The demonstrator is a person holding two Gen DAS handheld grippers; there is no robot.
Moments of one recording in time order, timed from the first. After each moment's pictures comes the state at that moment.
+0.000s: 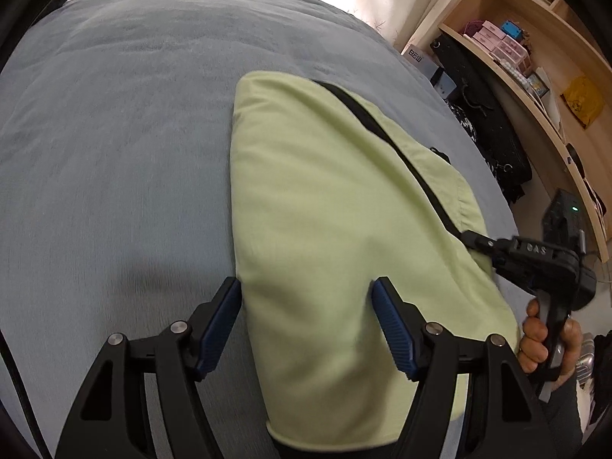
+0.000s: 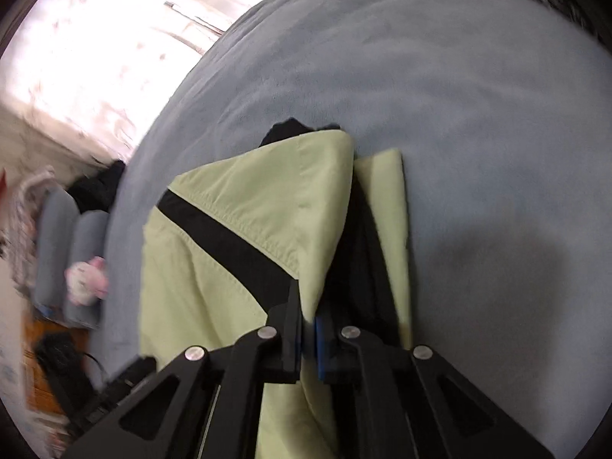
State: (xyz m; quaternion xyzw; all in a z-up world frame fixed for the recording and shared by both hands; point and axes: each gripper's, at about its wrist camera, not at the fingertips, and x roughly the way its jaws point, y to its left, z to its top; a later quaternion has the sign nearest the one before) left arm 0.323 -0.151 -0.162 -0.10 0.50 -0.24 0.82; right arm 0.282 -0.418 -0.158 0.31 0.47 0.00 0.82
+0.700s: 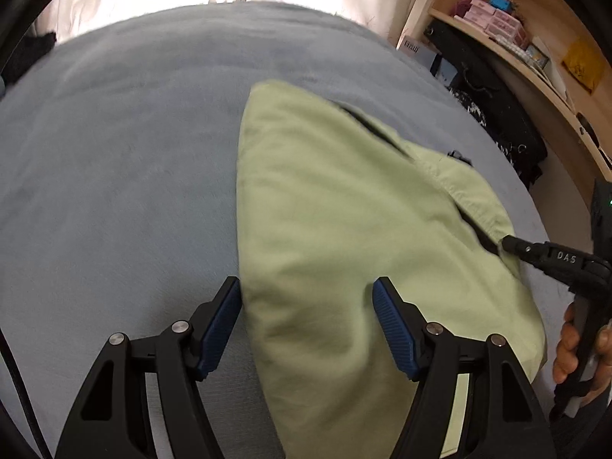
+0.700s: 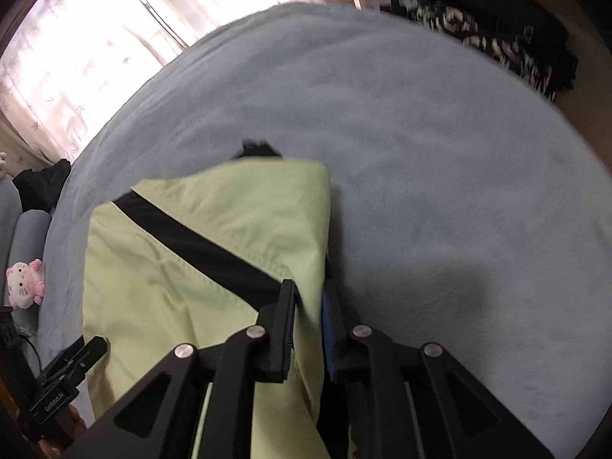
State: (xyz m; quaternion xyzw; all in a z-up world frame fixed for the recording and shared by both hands) left arm 0.329 -0.188 -0.144 -0.03 0.47 -0.23 0.85; right arm 0.257 -0.422 -0.129 0.22 0.47 -0.12 0.85
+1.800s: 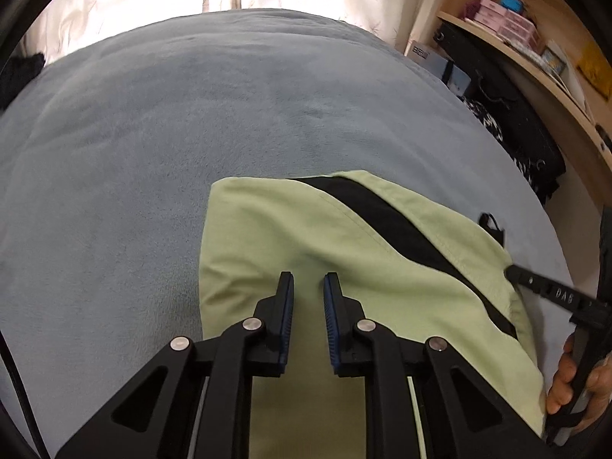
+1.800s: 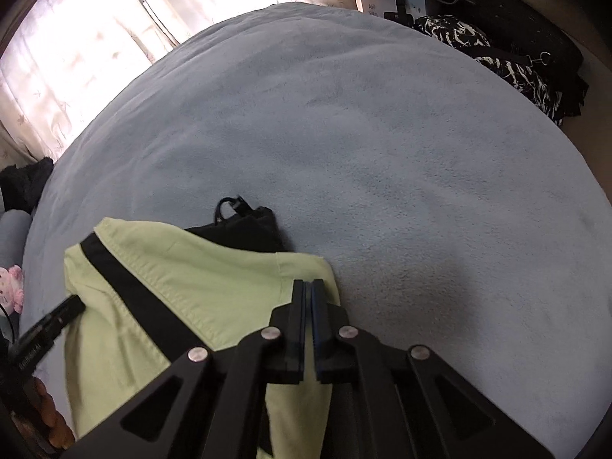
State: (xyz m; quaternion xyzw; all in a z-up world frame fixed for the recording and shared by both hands) left arm 0.410 -0.241 -0.147 -0.01 0.47 -0.22 0.86; right arm 0.323 -0.437 -0.144 0.20 0.48 -0.13 0.85
